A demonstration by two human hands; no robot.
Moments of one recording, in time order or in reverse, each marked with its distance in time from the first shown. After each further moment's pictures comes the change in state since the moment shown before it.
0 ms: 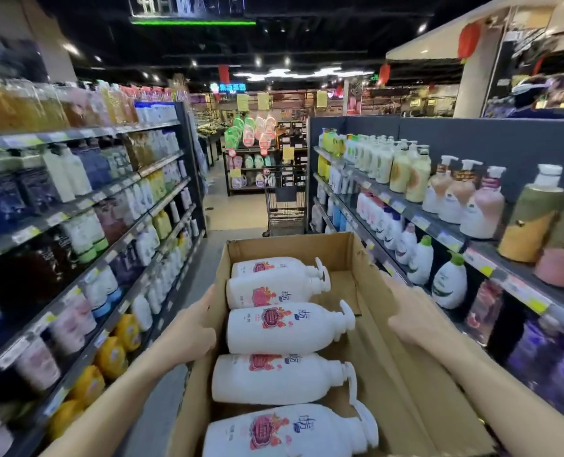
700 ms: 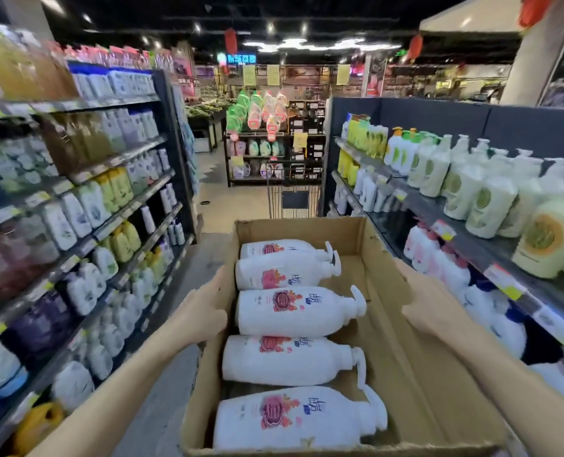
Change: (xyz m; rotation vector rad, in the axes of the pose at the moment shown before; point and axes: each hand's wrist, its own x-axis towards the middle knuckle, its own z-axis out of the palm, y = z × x) left_hand 0.696 0.004 -0.085 0.250 0.132 0.024; right_hand 0.674 0.082 0.116 0.090 0.062 -0.079
